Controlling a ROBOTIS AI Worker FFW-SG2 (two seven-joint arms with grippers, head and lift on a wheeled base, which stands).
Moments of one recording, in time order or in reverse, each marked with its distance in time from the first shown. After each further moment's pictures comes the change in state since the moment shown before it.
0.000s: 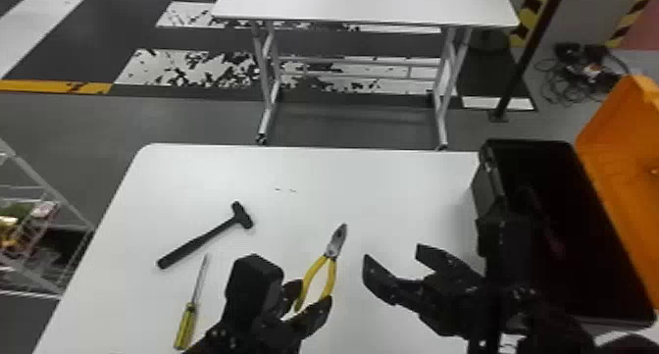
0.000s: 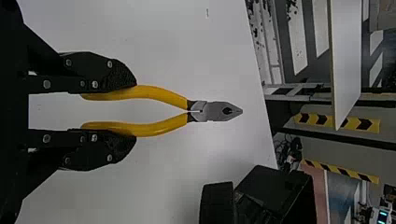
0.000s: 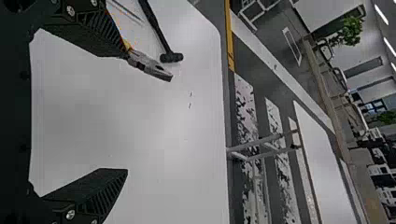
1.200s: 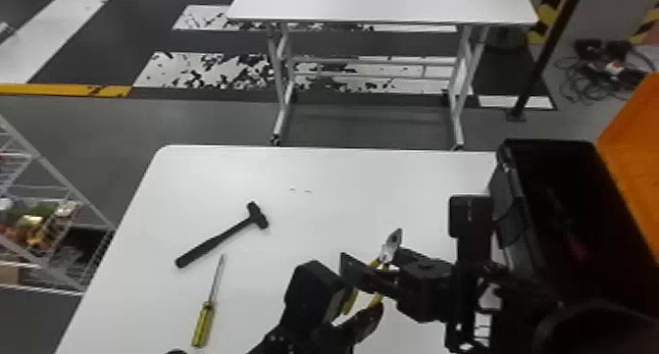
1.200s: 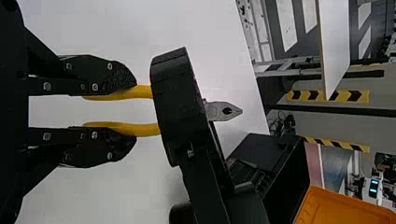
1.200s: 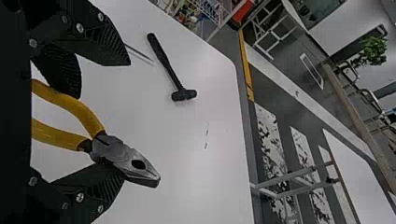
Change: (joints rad) left arm -0.063 0.004 -0.148 0.013 -0.040 -0.002 0.028; right arm -0.147 0.063 0.049 0.110 -0.077 0.145 0.037
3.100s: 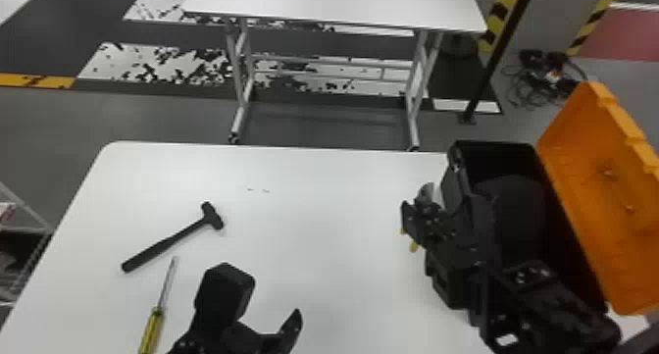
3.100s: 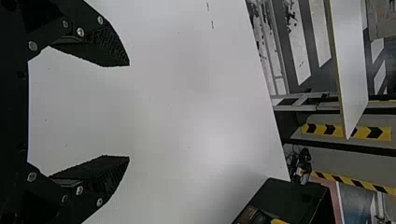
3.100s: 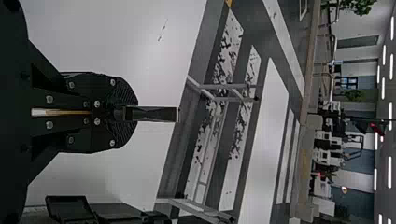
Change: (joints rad) left arm 0.063 0.024 0.129 0.021 0.037 -0.020 0.069; right arm 0.169 -0.150 0.027 -0.397 0.397 -0.042 -0.248
